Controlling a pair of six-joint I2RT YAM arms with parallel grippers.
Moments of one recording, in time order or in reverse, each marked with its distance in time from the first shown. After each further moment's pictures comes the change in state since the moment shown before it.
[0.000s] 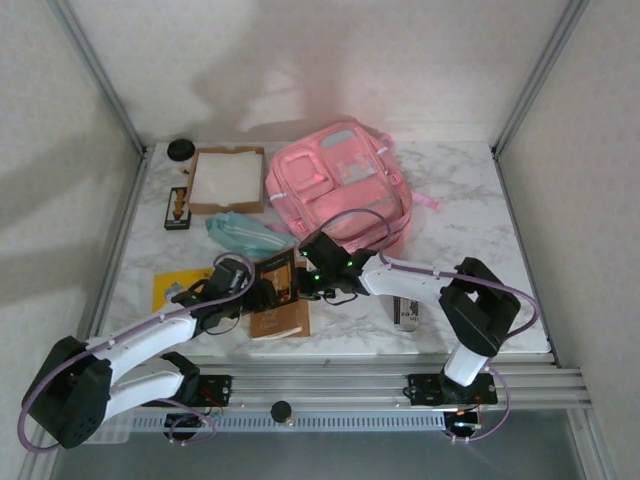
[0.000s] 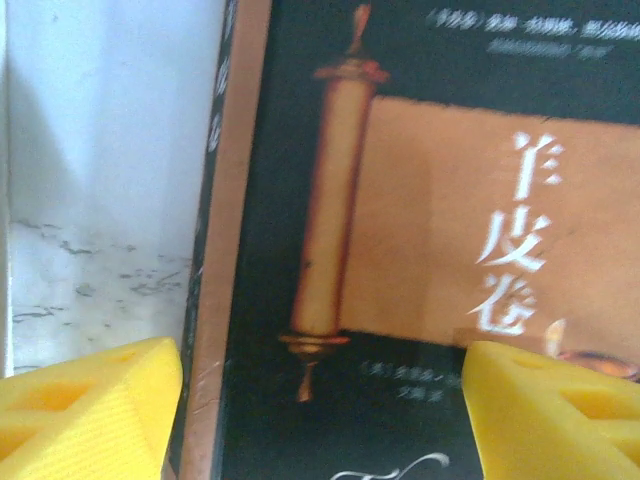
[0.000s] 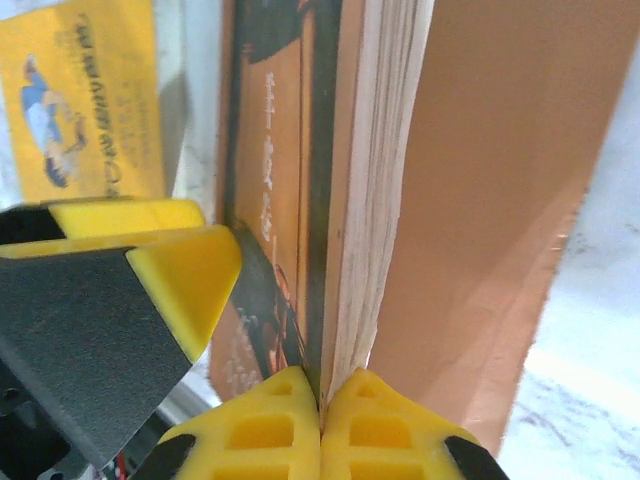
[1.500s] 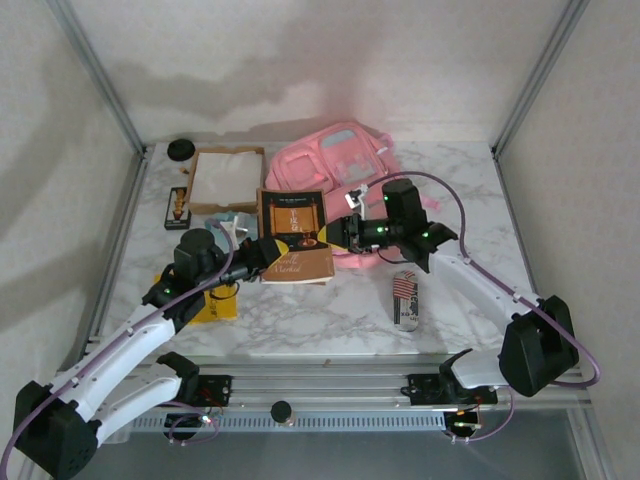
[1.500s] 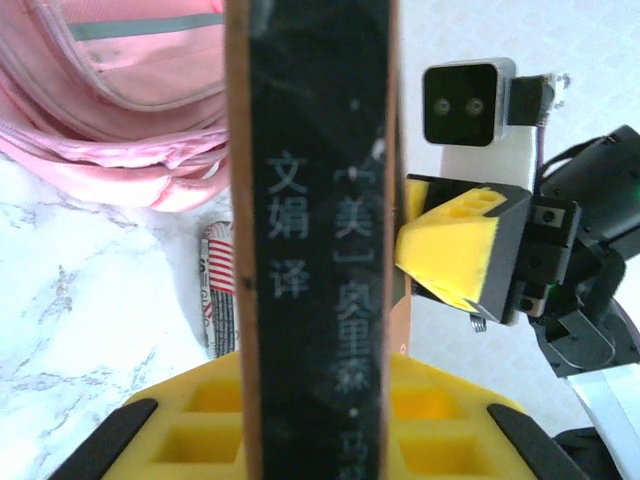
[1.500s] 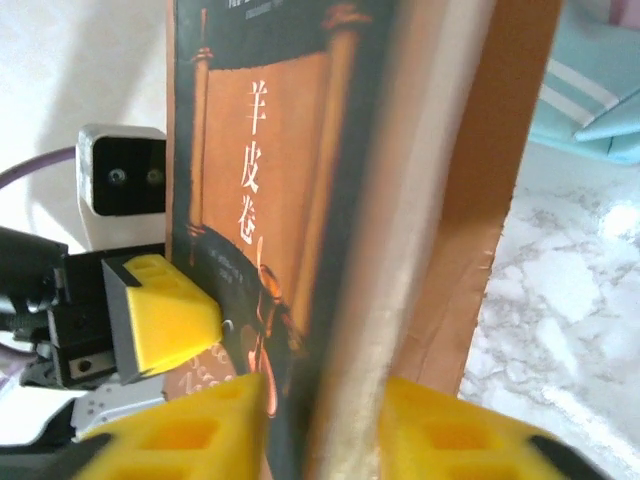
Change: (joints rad) left arm 0.066 -0.173 0.173 0.307 0.498 -0.256; right arm -0.415 -0.323 -0.040 0.110 -0.557 -0.089
